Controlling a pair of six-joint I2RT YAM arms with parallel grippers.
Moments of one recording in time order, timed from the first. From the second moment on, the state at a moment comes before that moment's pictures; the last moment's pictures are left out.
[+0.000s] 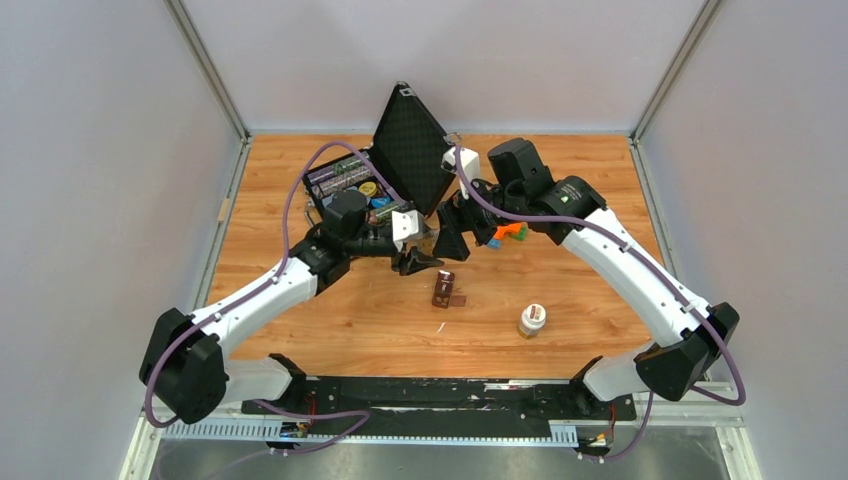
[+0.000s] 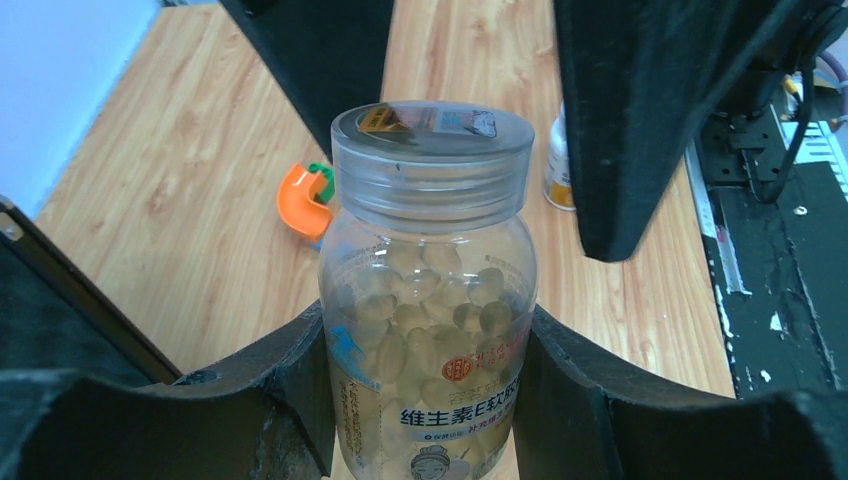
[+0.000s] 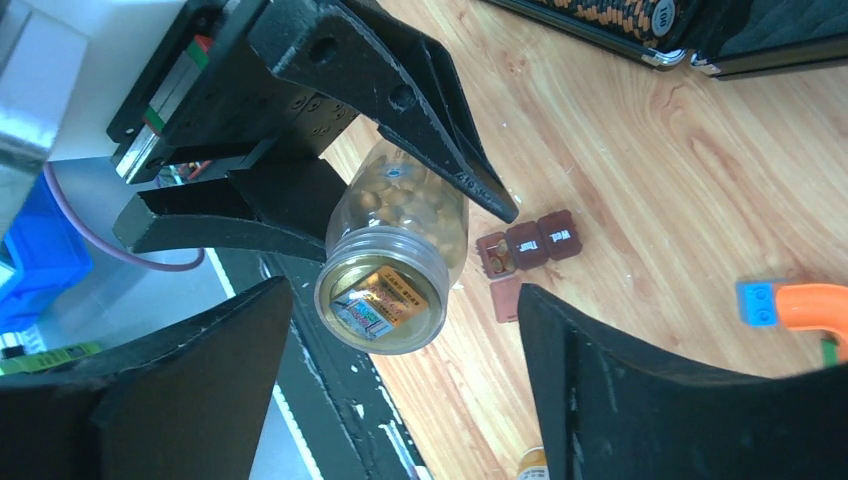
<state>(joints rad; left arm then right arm) -0.62 1.24 0.84 0.12 0.82 0.38 0.68 1.42 1.57 -0.87 -0.47 0.02</state>
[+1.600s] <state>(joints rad) -0.59 1.30 0.81 0.24 0.68 0.30 0.59 1.47 1.62 -0.76 -0.19 0.53</state>
